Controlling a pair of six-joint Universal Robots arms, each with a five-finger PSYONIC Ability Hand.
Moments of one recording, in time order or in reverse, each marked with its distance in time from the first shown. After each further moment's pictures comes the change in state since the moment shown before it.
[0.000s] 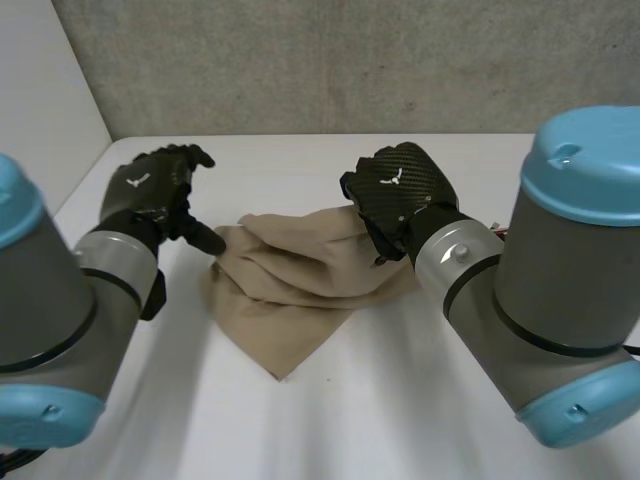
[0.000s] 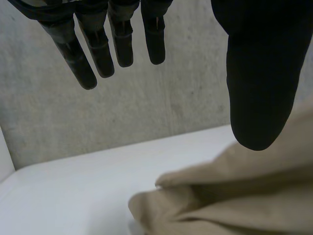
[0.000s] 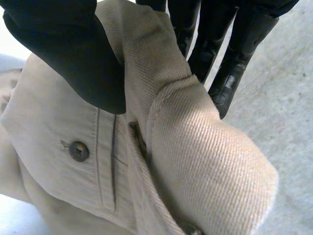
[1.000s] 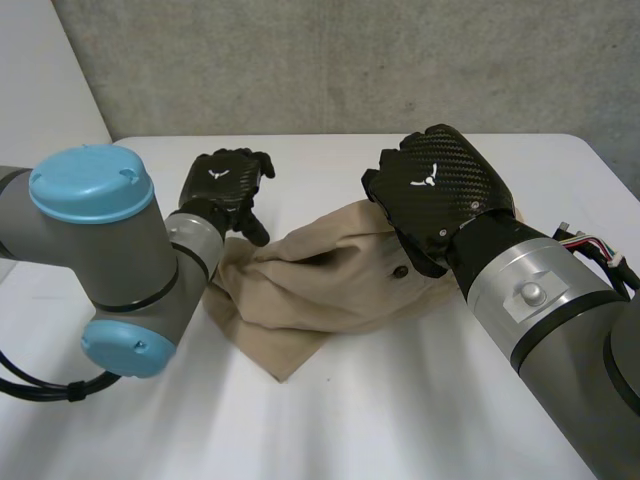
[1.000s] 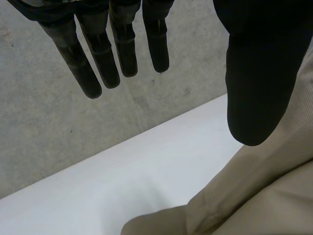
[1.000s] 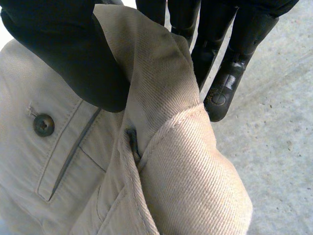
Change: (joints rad) left arm -0.039 -0.287 0.255 0.038 0.130 0.204; right arm -0.006 -0.254 0.184 0.008 -0.013 -0.164; left_hand 0.094 0.112 0.111 0.117 0.127; right_hand 0.000 0.000 0.000 0.000 0.000
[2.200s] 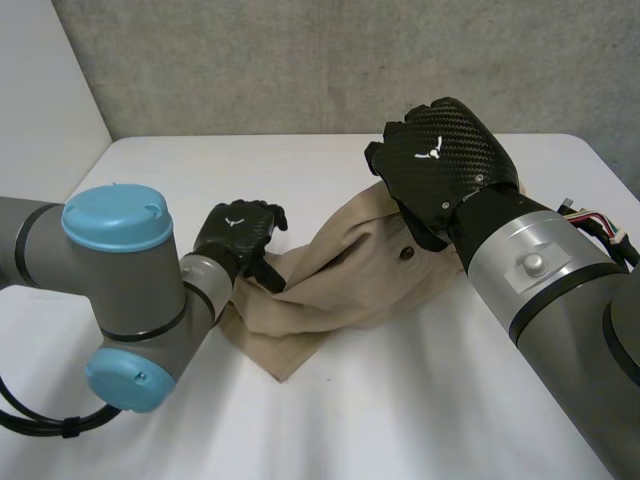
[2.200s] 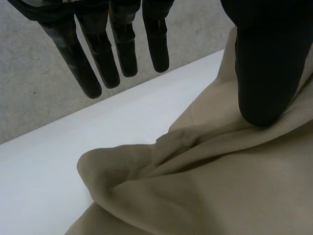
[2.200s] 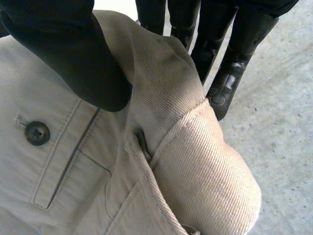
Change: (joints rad) left arm -0.009 -0.037 -0.086 -0.039 0.051 0.006; right arm -0.009 0.017 -0.056 -0.009 0.009 0.012; left_hand 0.000 0.000 0.000 0.000 0.000; right_hand 0.000 0.000 0.000 0.000 0.000
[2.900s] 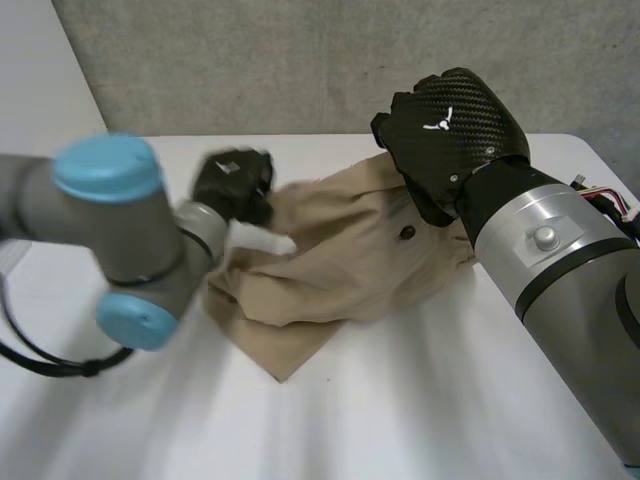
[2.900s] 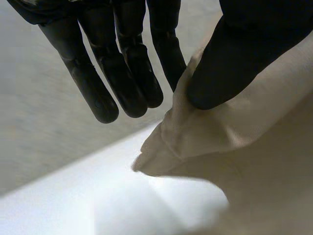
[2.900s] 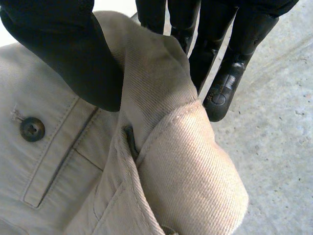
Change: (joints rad) left arm 0.040 -0.064 0.213 0.005 0.024 -0.007; right arm -0.008 -0.001 -0.046 0.000 0.010 0.009; left_hand 0.667 0.728 0.720 0.729 0.664; right_hand 0.000 0.006 0.000 0.000 0.000
